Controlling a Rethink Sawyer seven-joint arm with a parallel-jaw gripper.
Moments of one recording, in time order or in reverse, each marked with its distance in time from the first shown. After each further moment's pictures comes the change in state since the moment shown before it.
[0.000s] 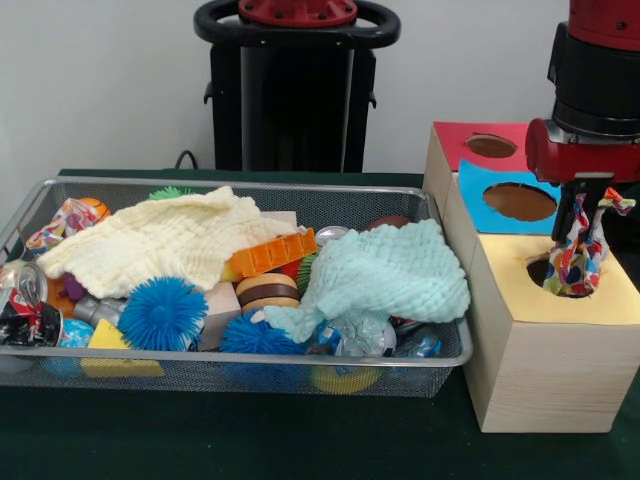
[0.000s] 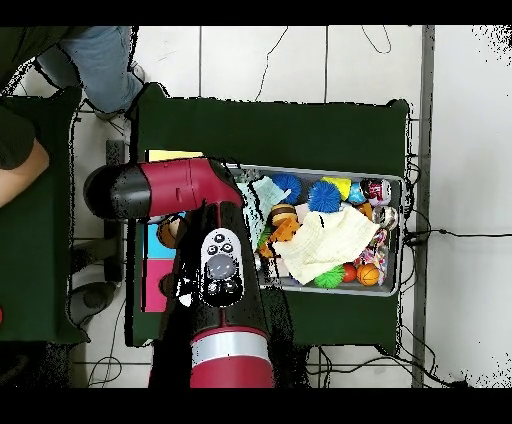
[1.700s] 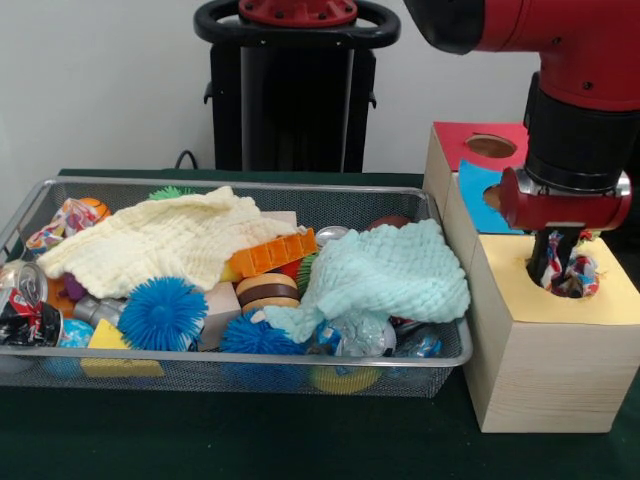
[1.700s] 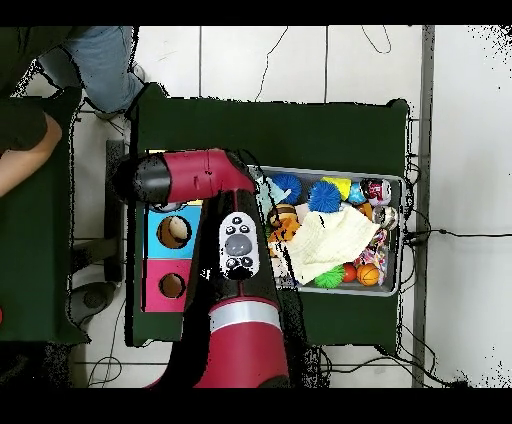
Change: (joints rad) arm -0.032 0.103 0.000 -0.086 0.000 -0.002 0.000
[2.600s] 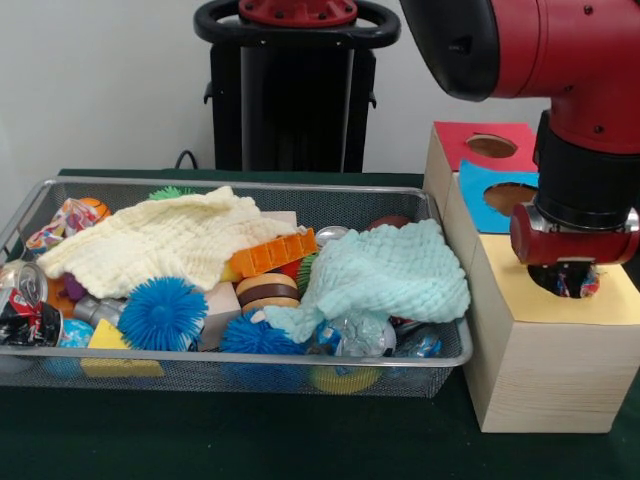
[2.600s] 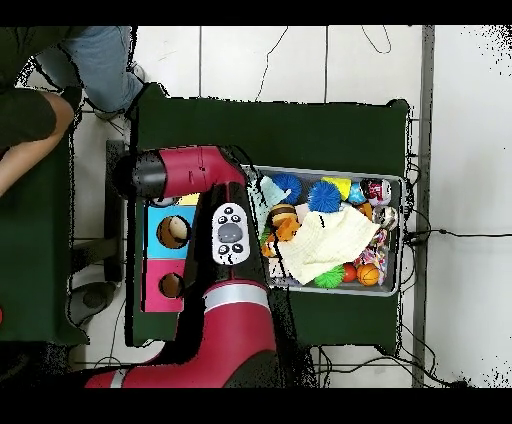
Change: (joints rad) arm 0.021 0.082 0.000 -0.078 0.000 -0.010 0.000
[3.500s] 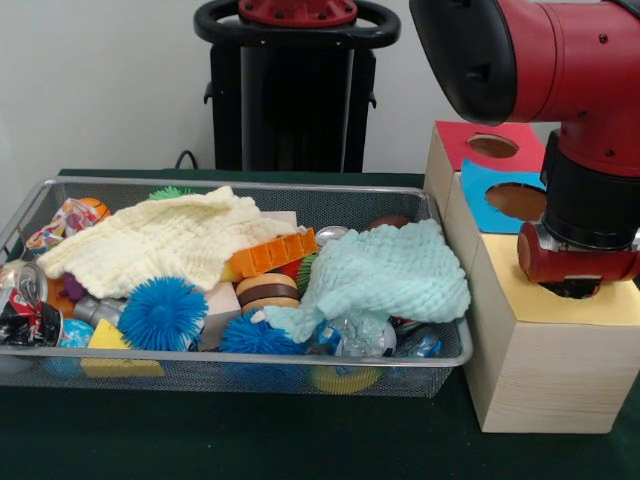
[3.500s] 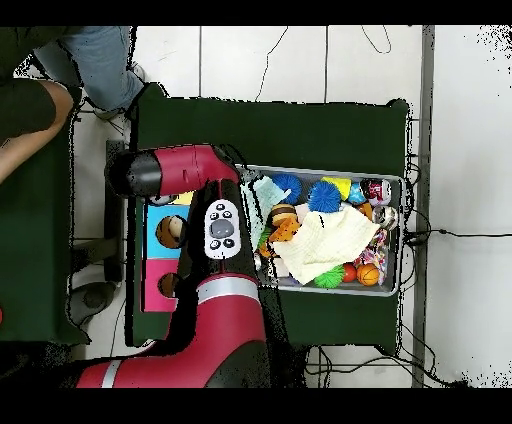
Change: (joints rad) arm 0.023 0.043 -0.015 -0.045 0.000 0.001 0.000
